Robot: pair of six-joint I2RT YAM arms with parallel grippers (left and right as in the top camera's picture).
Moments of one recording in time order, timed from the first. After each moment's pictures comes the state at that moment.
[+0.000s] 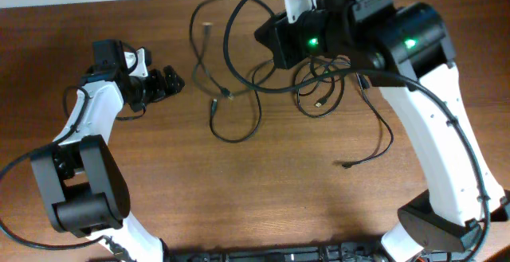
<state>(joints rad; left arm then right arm) 0.15 1.90 1.30 -0.59 0.41 -0.16 0.49 1.76 2.30 -1.25 -0.37 0.10</state>
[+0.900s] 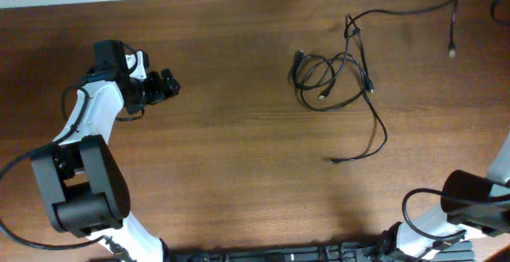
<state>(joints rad) 0.15 1.90 1.30 -0.61 0.31 -0.16 -0.41 1.78 2.18 -0.97 -0.54 0.09</state>
